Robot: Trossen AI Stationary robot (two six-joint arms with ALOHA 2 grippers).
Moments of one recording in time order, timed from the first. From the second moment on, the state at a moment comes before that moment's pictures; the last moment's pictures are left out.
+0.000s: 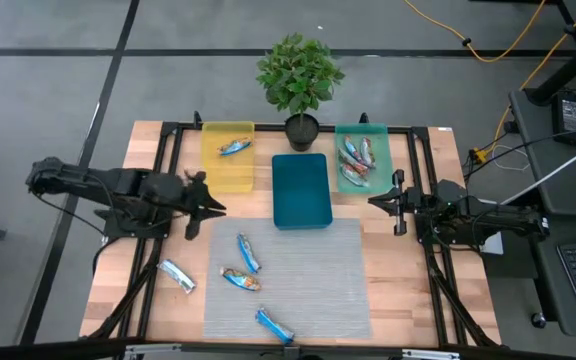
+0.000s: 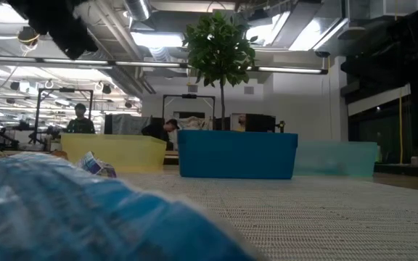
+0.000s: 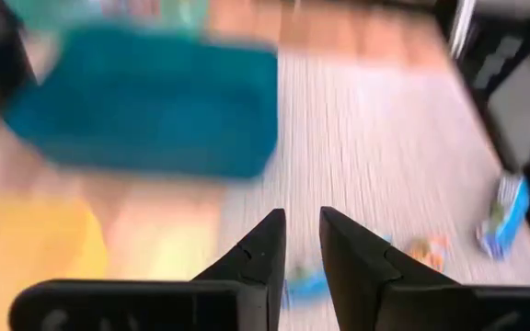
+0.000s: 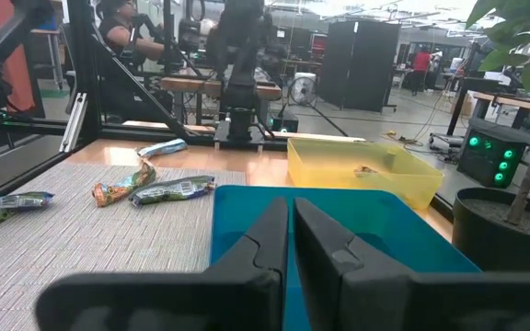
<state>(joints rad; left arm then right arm) -0.14 0.66 0.60 -0.51 -0.10 -0.26 -0.12 0.01 0.01 0.03 -0.07 -0.09</state>
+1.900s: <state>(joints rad) -0.74 1.14 0.65 -0.69 0.26 -1.57 -0.12 0.01 0.01 0.03 -0.07 -0.09</state>
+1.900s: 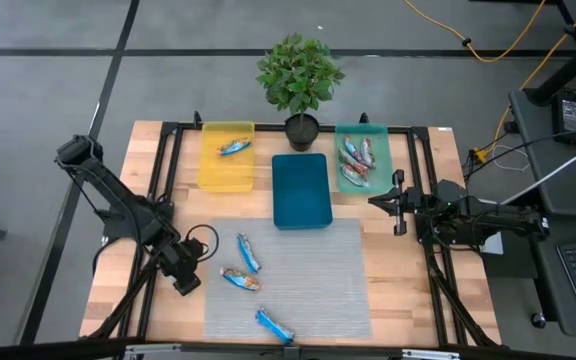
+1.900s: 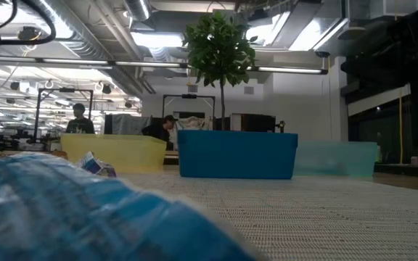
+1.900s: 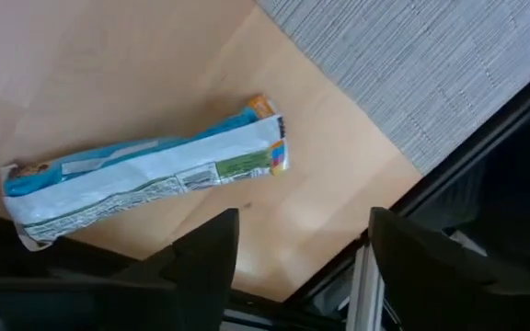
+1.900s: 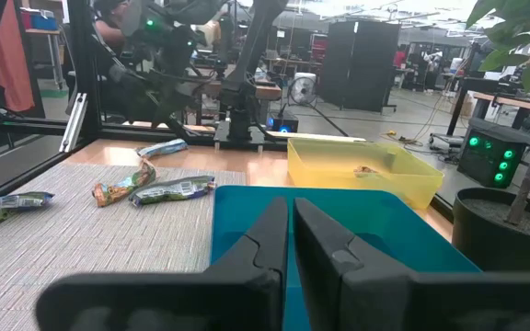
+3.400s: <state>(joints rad) -0.78 1.39 0.68 -0.99 0.30 -1.05 -0.12 0.01 0.01 0.03 -0.07 -0.09</state>
